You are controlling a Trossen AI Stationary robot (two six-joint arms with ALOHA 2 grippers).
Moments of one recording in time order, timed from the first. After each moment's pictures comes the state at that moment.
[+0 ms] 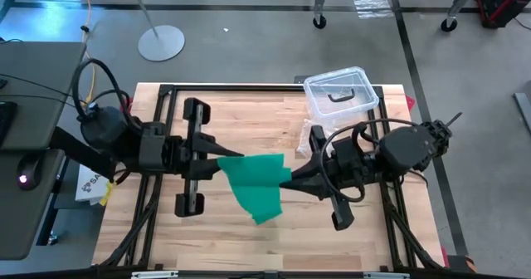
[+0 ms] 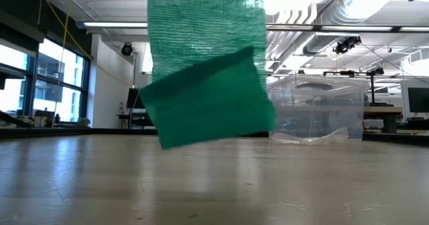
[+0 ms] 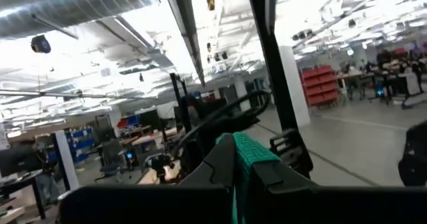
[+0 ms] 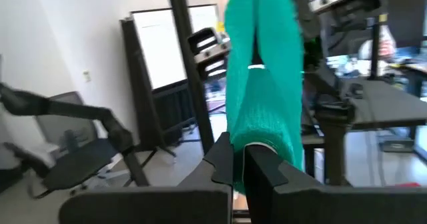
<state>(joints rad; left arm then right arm) -0.57 1.63 2.22 -0.18 -0.45 0.44 0.54 1.75 2.34 -0.53 0.35 0.16</state>
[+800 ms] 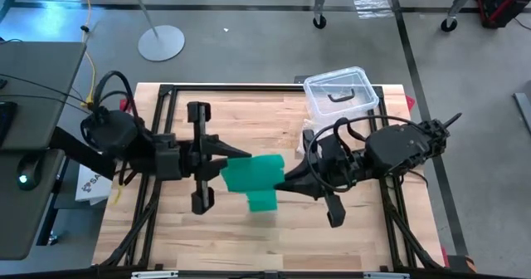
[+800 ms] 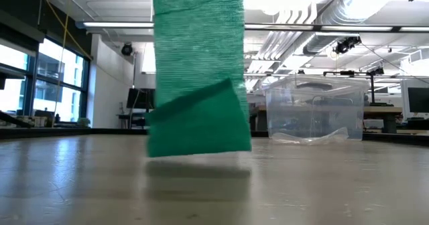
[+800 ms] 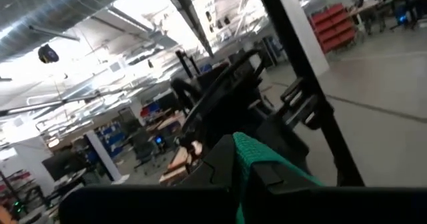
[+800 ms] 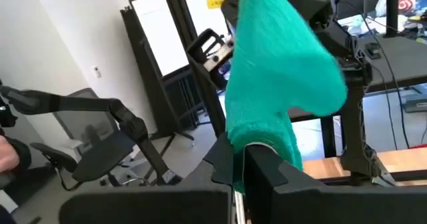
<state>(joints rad) -0.54 1.63 2.22 -0.32 -0.51 0.61 0.49 1.76 2.34 -0.60 0.25 0.32</state>
